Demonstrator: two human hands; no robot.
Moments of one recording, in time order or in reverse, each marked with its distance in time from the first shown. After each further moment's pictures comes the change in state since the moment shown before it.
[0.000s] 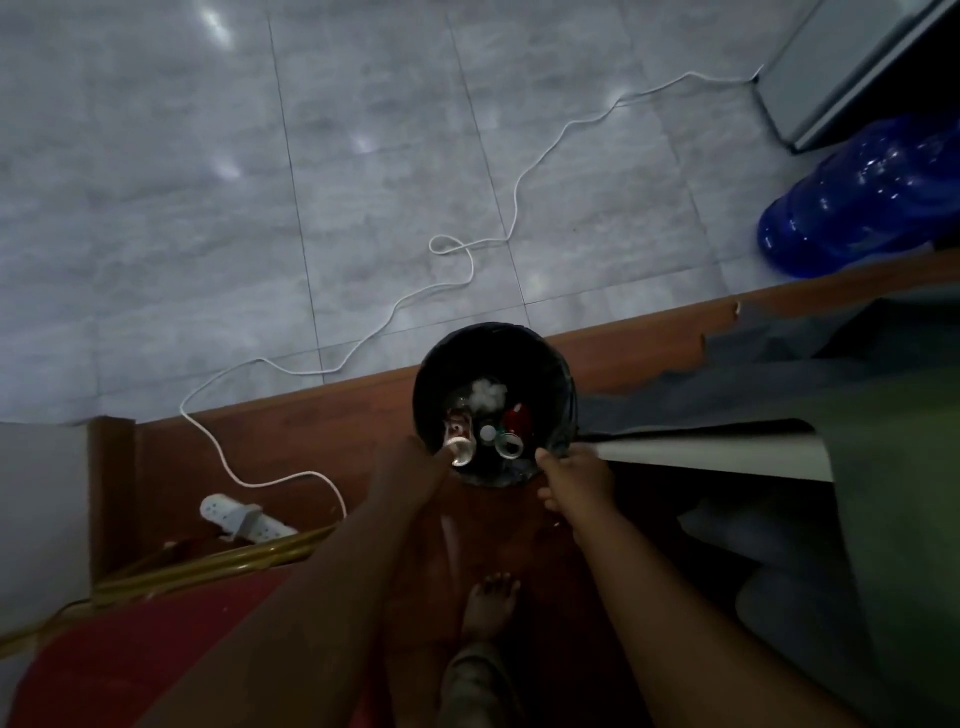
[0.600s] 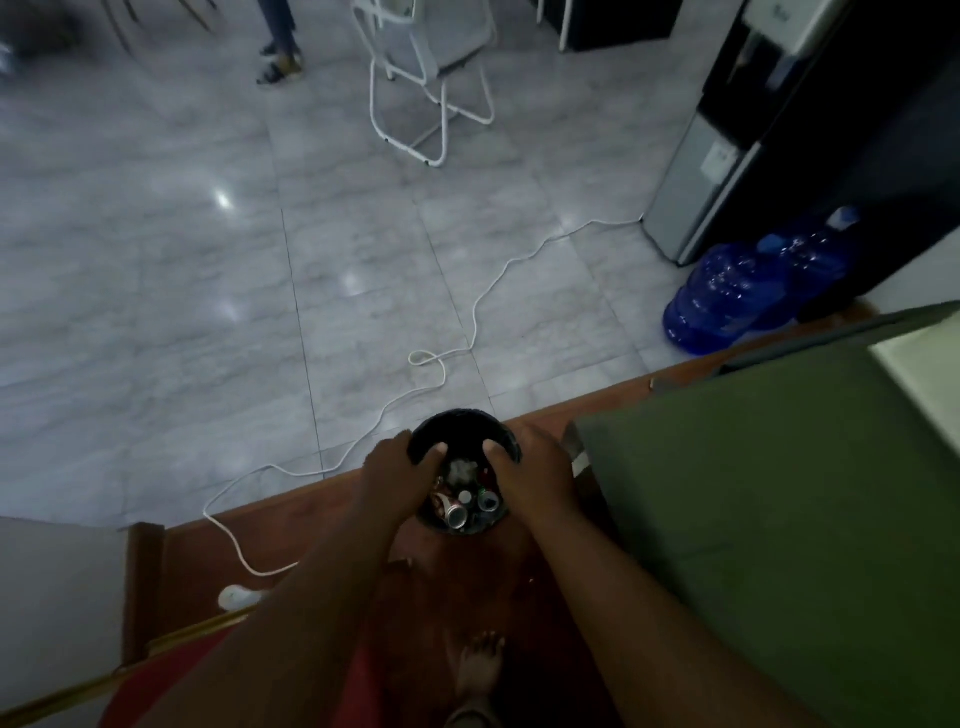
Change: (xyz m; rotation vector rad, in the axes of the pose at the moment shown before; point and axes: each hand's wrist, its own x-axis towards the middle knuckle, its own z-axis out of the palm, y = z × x) left_hand -0.175 0.110 -0.103 0.080 0.164 0.346; right_hand -0.189 -0.079 -0.115 -0.164 0.101 -0.573
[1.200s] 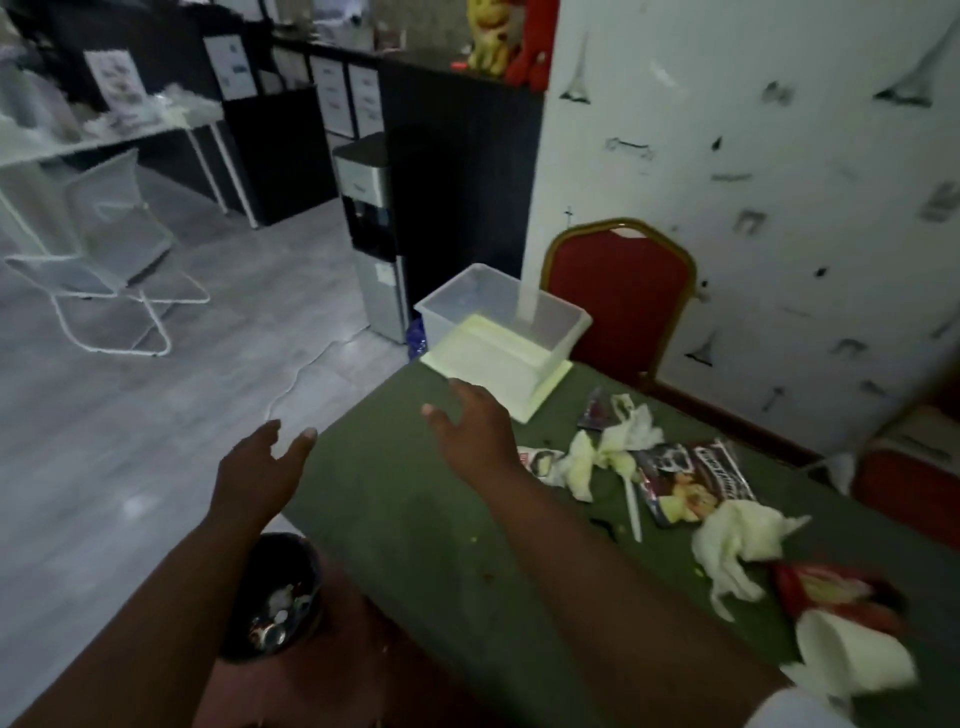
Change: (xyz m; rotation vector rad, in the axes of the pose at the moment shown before) left_hand -0.217 0.249 -0.015 0.034 0.061 0.516; right_hand -0.239 0.070 -0.327 0.134 0.640 -0.081
